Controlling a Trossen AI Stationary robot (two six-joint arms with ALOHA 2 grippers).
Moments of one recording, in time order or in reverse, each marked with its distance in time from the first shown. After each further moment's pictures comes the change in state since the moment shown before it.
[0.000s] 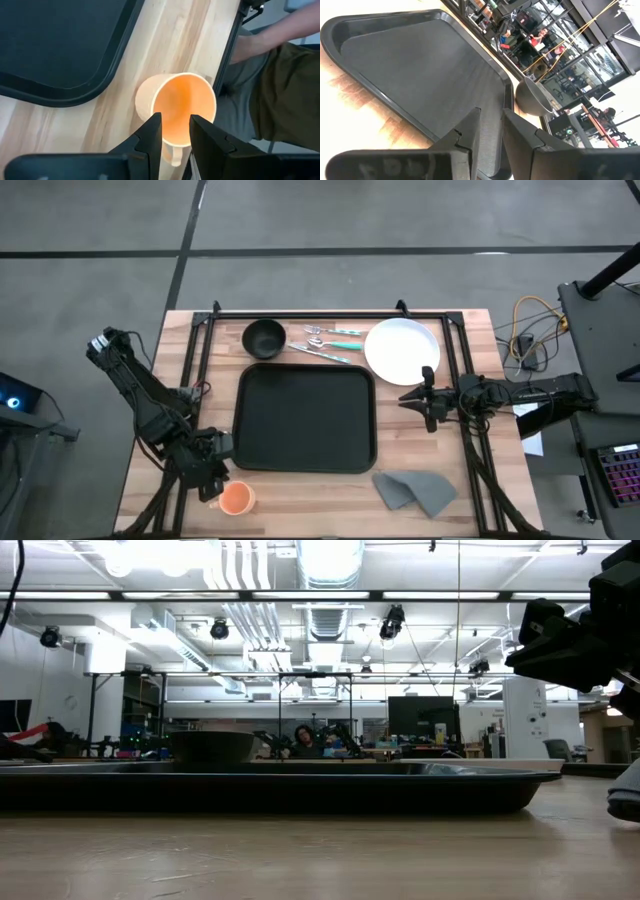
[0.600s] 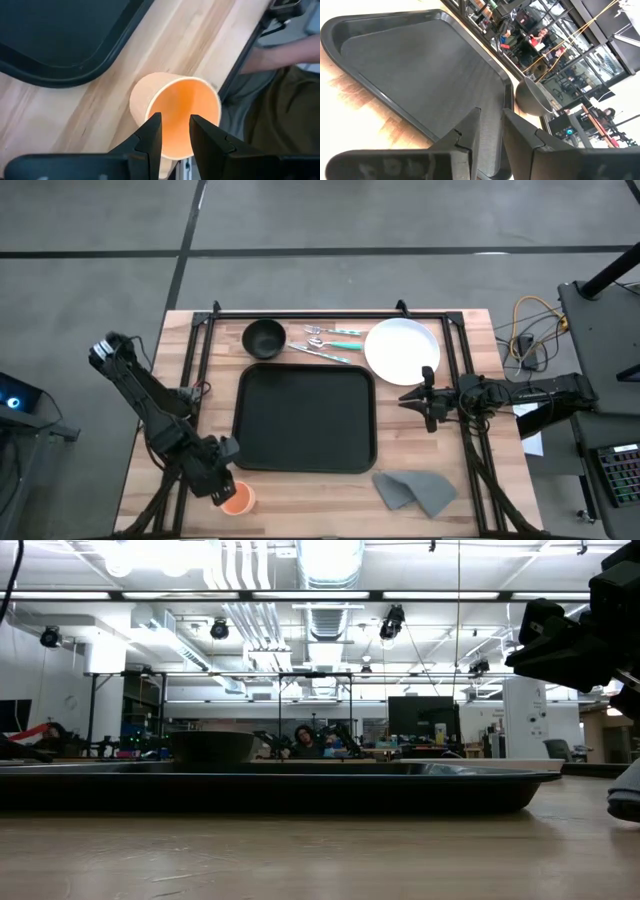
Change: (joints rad) left arm 0.000 0.103 -0.005 0.053 0.022 -0.201; right arm 0.000 0.000 0.000 0.000 0.000 0.000
